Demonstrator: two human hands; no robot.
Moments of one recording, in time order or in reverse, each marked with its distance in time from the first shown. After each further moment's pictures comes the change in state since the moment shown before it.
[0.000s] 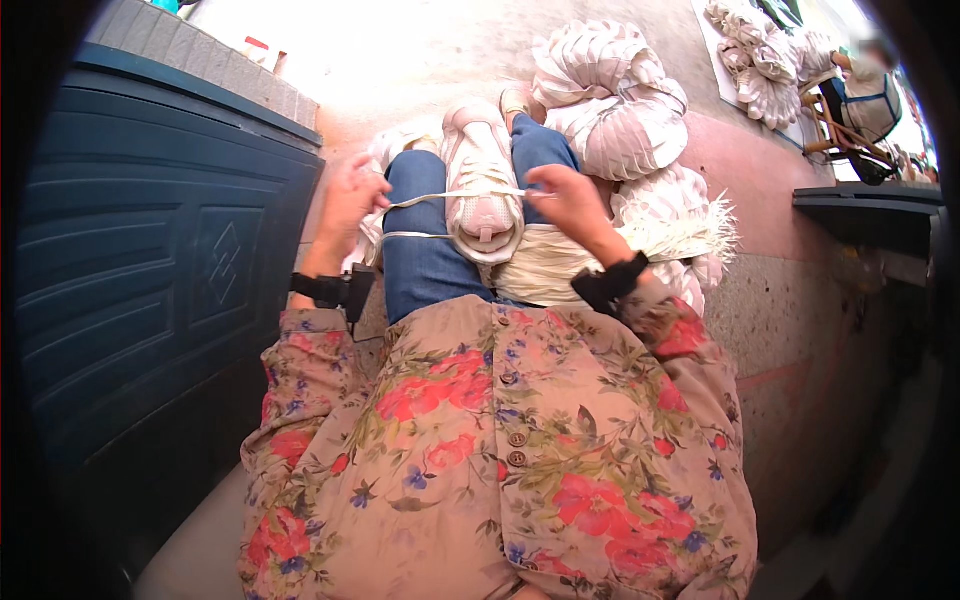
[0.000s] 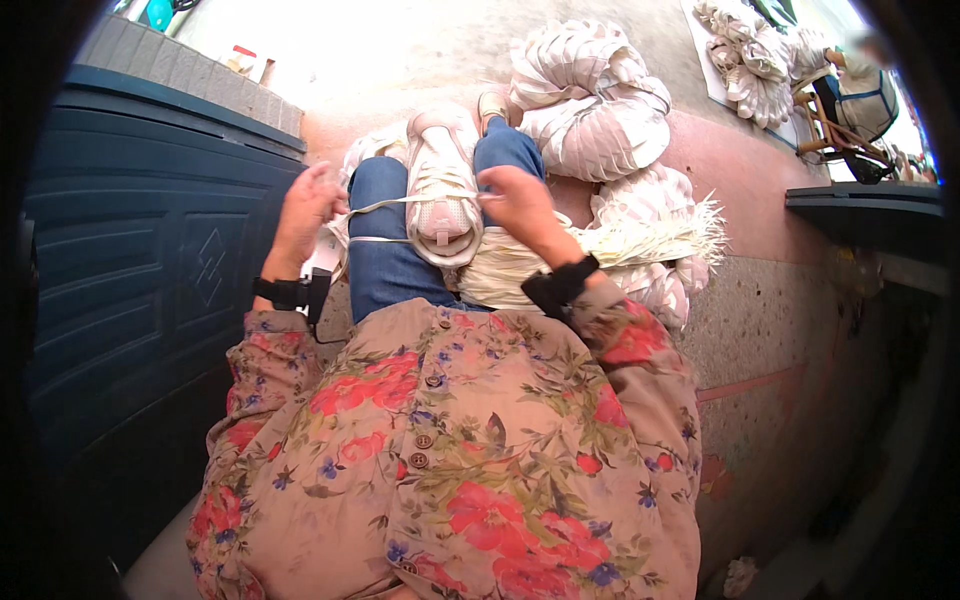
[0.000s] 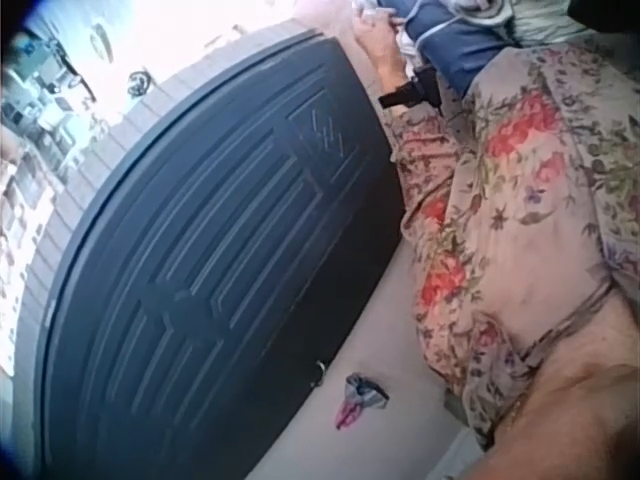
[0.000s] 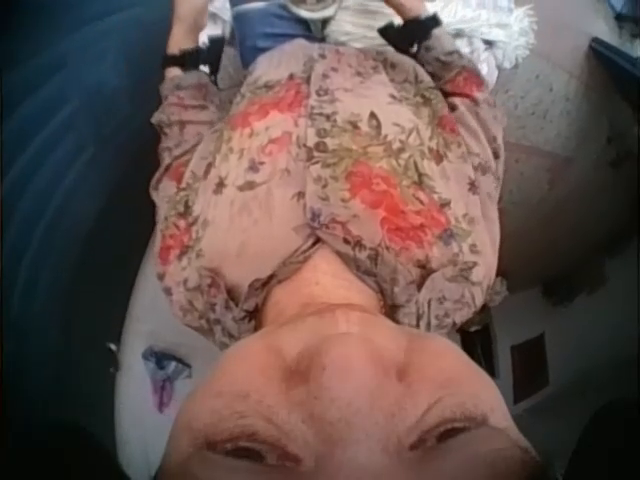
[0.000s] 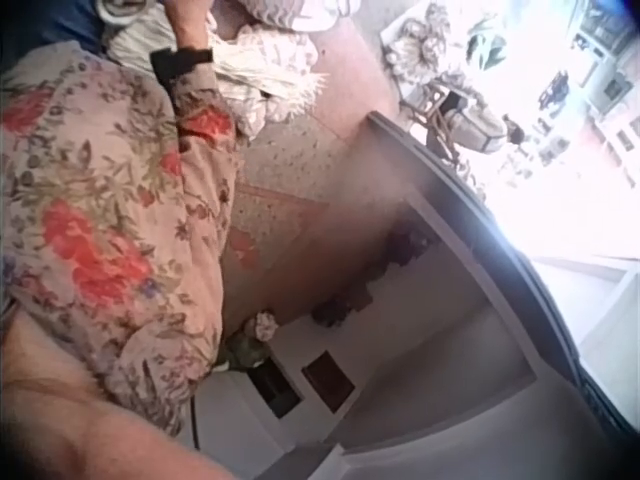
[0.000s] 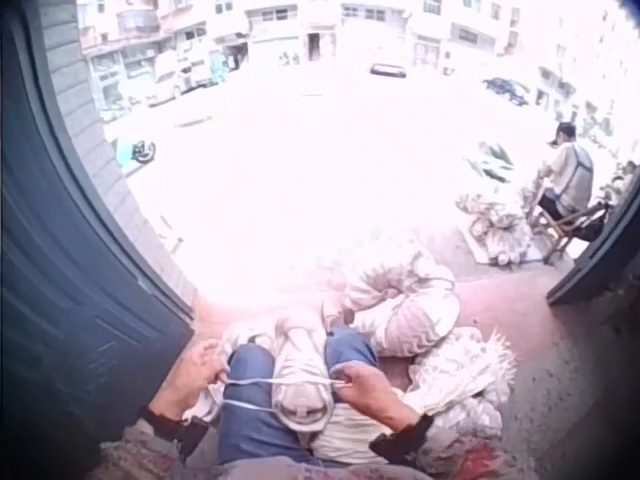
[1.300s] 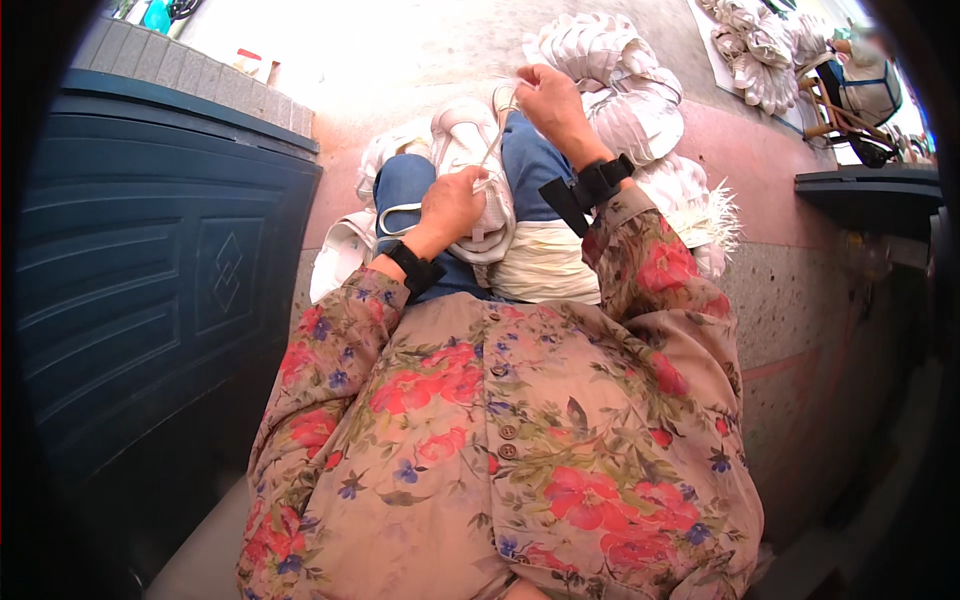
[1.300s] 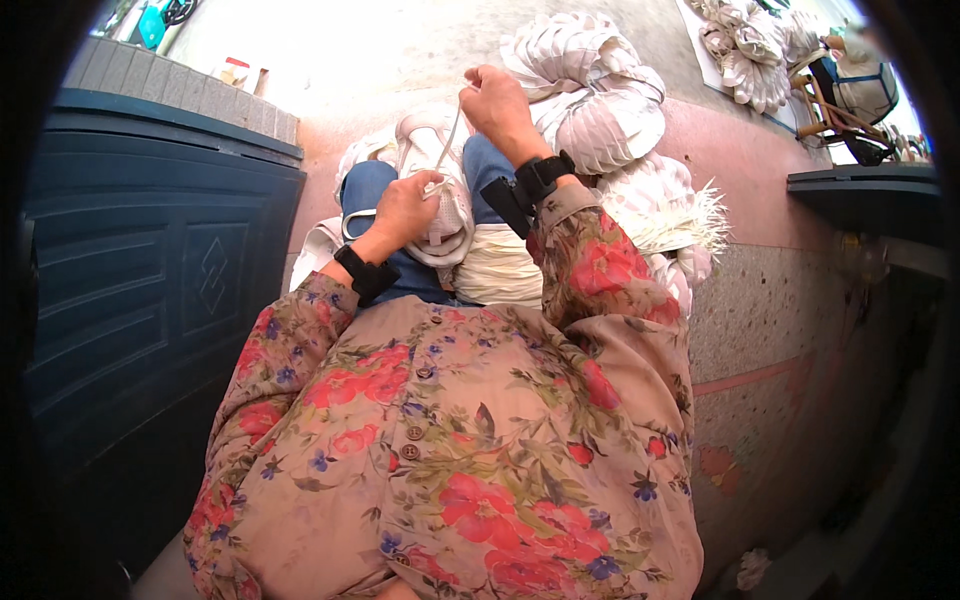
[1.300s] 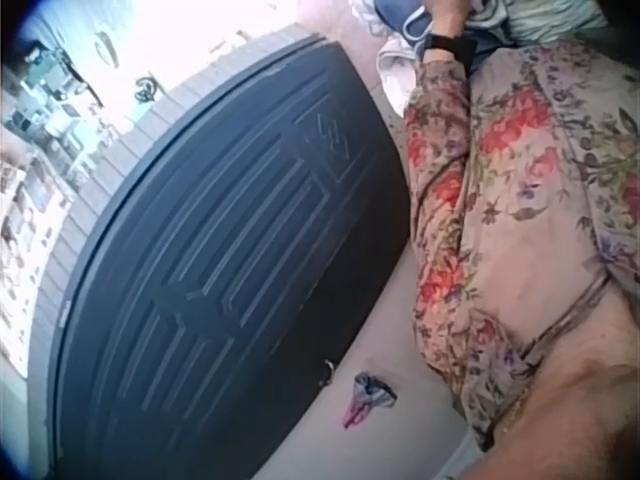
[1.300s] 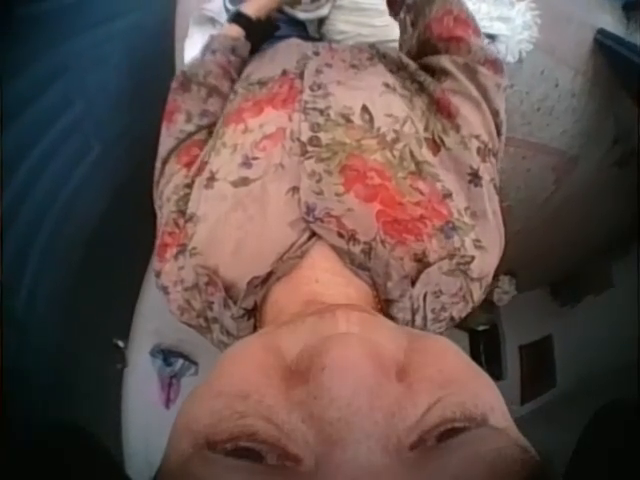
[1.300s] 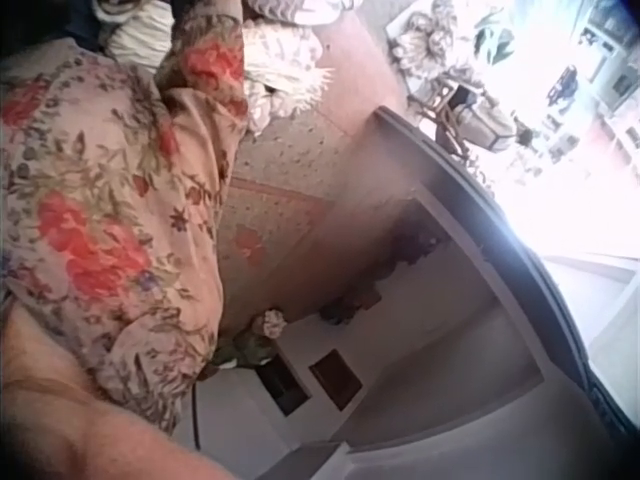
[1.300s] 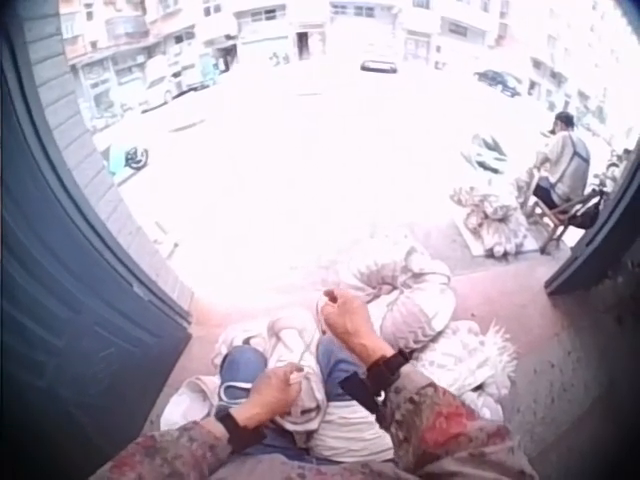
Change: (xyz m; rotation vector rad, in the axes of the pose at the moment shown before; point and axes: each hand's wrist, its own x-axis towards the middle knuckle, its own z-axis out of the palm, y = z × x) left_hand 0.012 -0.026 0.133 0.860 -0.120 0.383; right_hand 0.110 -0.018 -0.026 -0.033 0.227 0.143
